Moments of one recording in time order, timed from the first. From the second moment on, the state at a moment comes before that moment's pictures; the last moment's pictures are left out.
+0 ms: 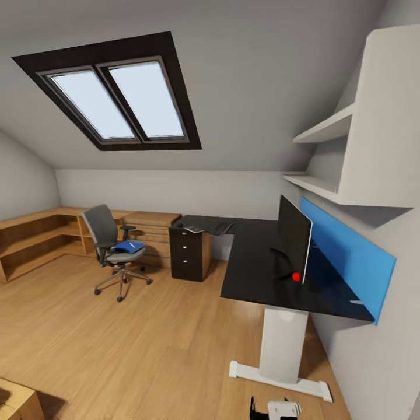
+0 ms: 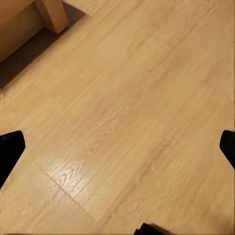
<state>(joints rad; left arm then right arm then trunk) 0.01 0.09 -0.19 -0.03 0.62 -0.70 0.03 -0.28 0.09 0.57 -0.27 -0.30 -0.55 -0.45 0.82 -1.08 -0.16</state>
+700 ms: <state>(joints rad) 0.02 0.18 -0.08 -0.53 0.63 -0.09 0.03 -0.28 0.10 0.57 -0.27 -0.30 -0.57 -0.45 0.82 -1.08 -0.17</state>
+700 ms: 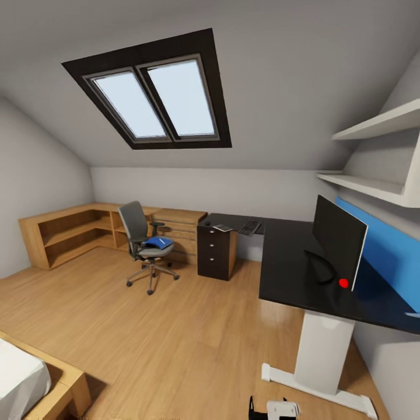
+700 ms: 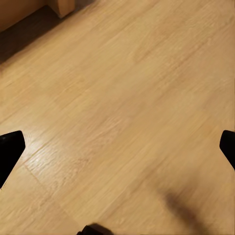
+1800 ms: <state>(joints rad) 0.02 0.10 -0.08 -0.50 0.47 -0.16 0.04 -0.28 0.10 0.57 -0.27 -0.35 -0.57 -0.45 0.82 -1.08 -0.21</state>
